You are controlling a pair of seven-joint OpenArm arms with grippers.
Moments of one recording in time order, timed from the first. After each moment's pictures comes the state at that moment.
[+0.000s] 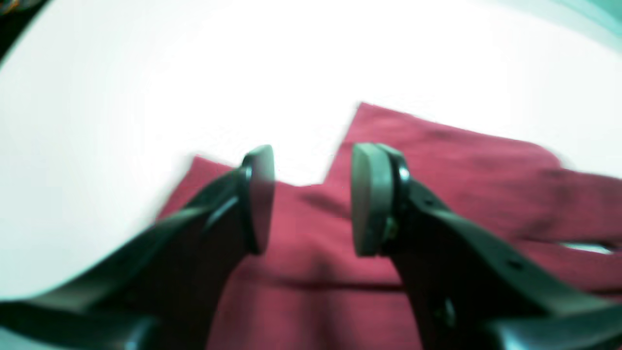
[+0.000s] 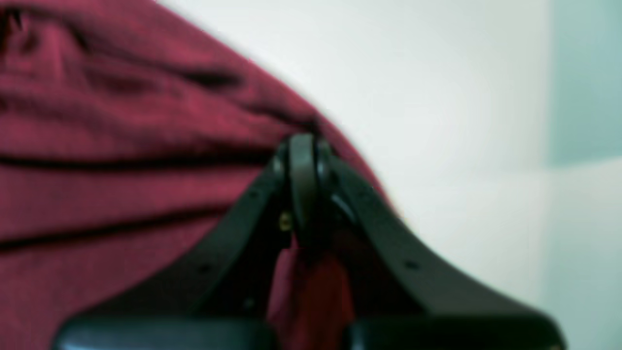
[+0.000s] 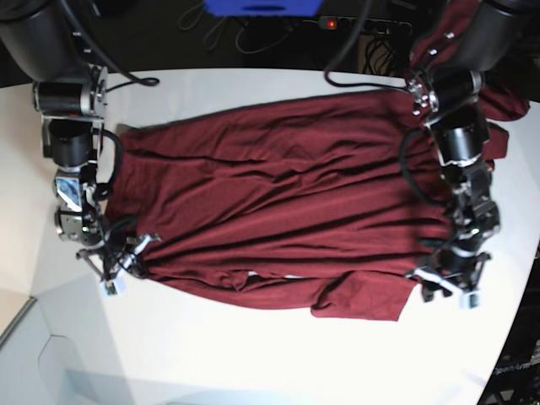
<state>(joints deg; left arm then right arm) -28.6 -8.8 -22.6 47.3 0.4 -23.7 12.2 28.9 14.8 4.7 37.2 -0.7 27.3 -11.8</state>
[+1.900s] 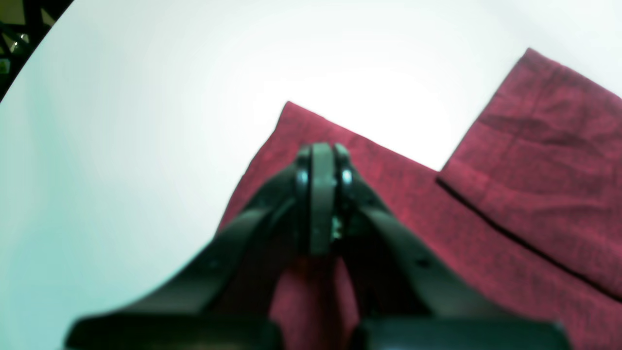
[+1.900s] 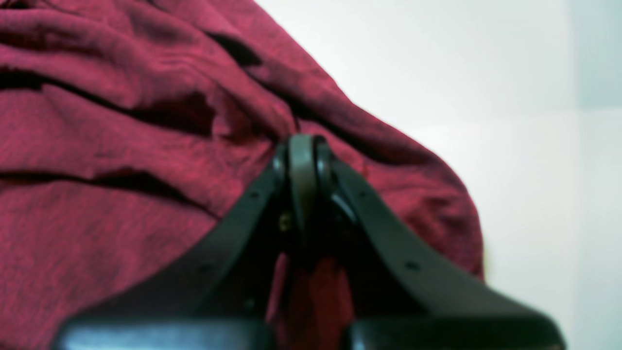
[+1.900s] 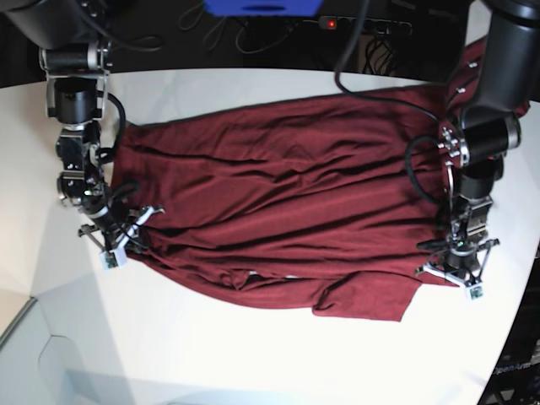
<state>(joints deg) -42.2 -16.5 -13.7 10.6 -1.1 -1.3 -6.1 17.7 14.7 5.0 49.4 0.6 27.2 -9.7</state>
